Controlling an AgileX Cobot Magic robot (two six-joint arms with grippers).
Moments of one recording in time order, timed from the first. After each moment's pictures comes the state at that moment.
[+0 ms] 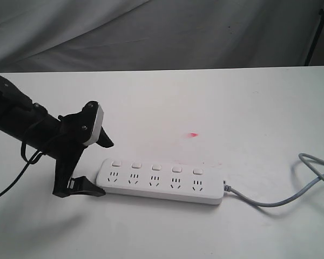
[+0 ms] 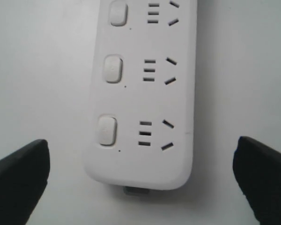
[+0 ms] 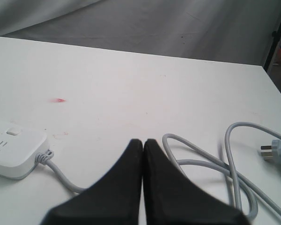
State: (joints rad) left arm -0.23 1.89 -0.99 -0.90 0.76 2.09; right arm -0.15 0.01 0.00 -0.04 0.34 -0.03
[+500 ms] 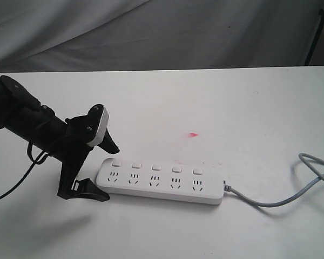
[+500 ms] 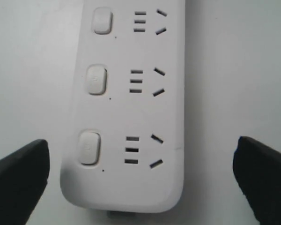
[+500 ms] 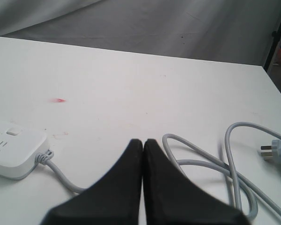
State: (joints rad) left arm -0.23 1.96 -1.03 -0.91 0.83 2.09; right arm -0.15 0.01 0.00 -0.04 0.34 -0.03
